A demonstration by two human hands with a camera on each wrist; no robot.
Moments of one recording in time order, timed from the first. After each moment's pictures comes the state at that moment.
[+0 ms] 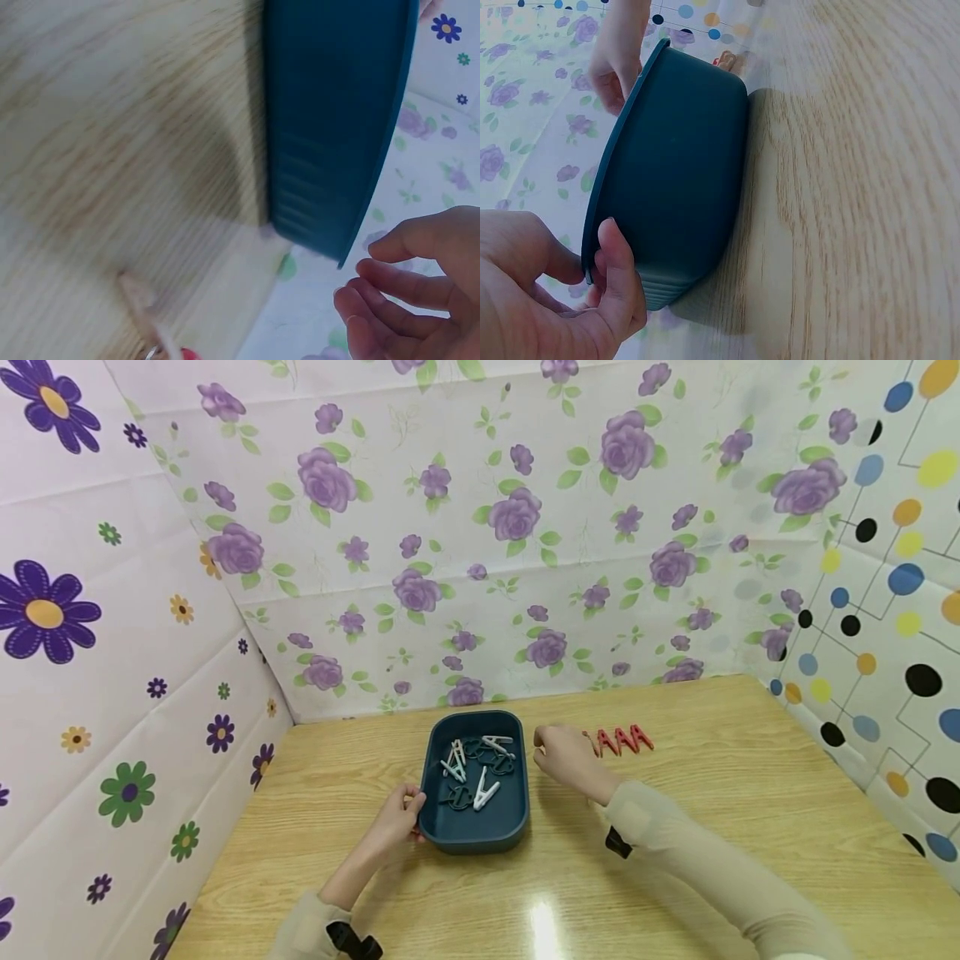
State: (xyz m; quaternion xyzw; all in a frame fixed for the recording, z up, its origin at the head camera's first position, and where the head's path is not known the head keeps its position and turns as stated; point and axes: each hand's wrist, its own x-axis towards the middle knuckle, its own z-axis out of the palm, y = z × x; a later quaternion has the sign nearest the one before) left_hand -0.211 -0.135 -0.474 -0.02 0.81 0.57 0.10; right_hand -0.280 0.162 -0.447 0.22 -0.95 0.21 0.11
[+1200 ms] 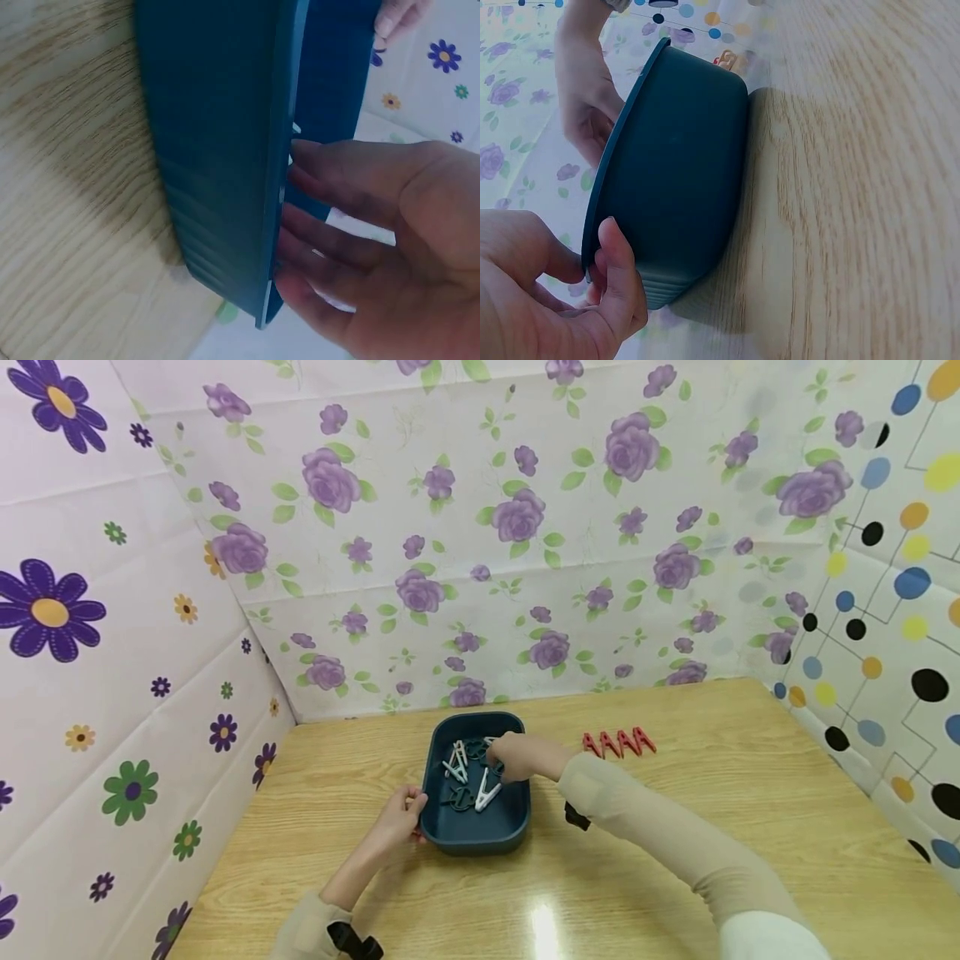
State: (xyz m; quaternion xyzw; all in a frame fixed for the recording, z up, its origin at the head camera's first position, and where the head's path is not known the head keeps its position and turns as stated) left_hand -0.209 -0.135 -0.470 -0.02 0.81 0.58 0.11; right_hand -0.299 0.101 -0.412 0.38 -0.91 0.08 -0.15
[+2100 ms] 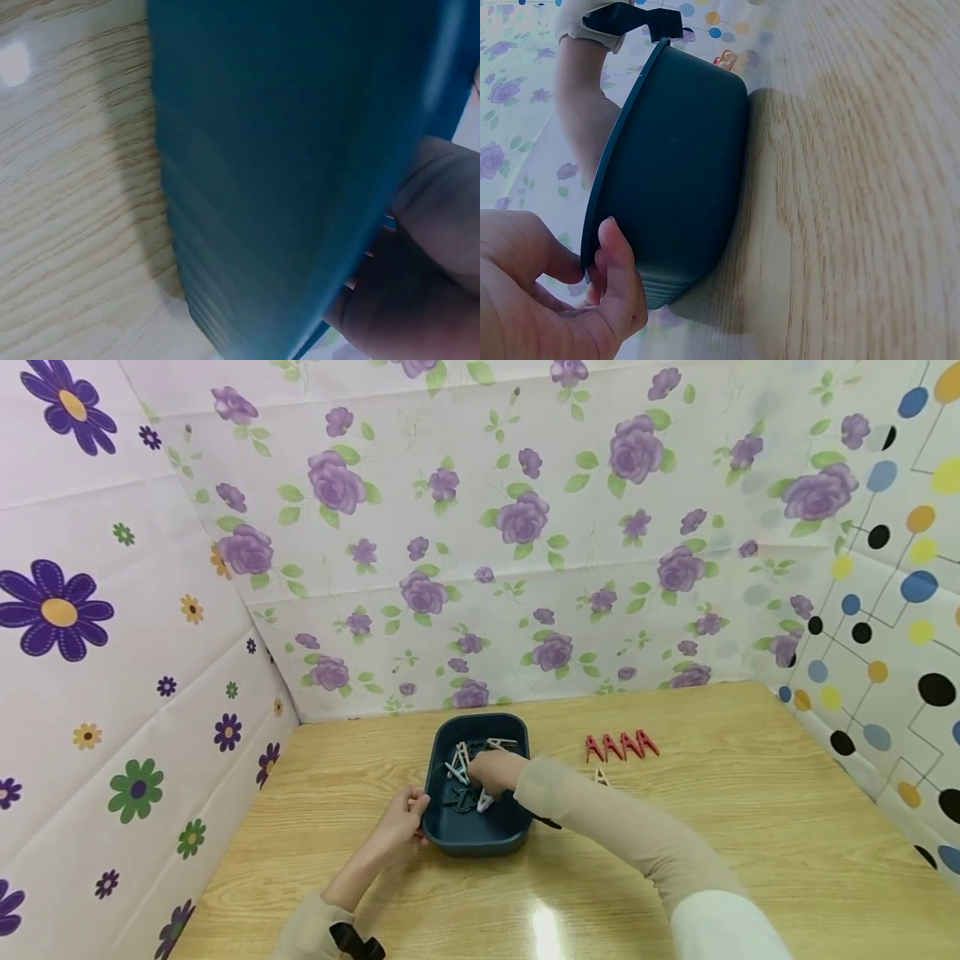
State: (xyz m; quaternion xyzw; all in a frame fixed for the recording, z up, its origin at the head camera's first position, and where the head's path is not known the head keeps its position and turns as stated) left_hand -0.208 -0.134 -0.472 -0.03 0.81 0.57 0.11; right_hand -0.312 0.044 -0.450 0.33 -0.92 -0.05 -0.20
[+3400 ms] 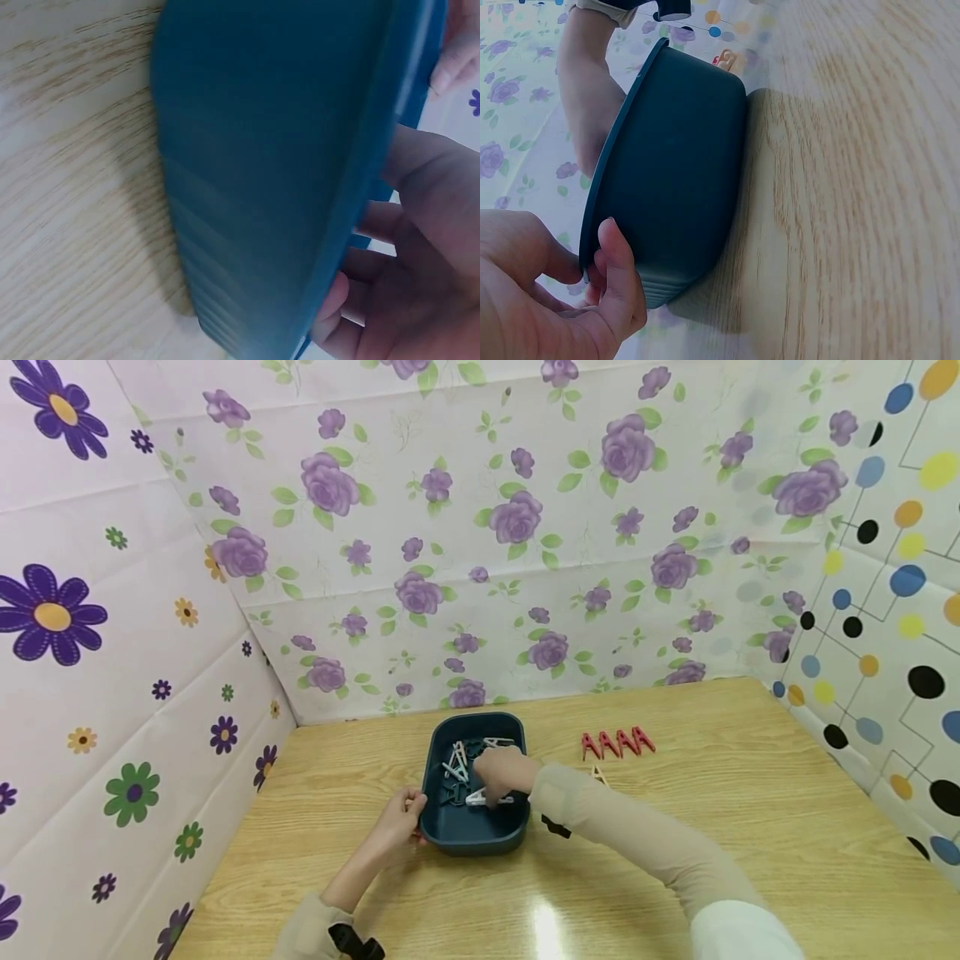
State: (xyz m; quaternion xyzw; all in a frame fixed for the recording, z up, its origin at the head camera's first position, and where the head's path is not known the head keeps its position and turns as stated) left_hand -0.209 -0.134 -0.473 -0.04 0.81 0.57 0.11; right_hand -0.293 0.065 -0.438 0.30 -0.94 -0.02 -0.14
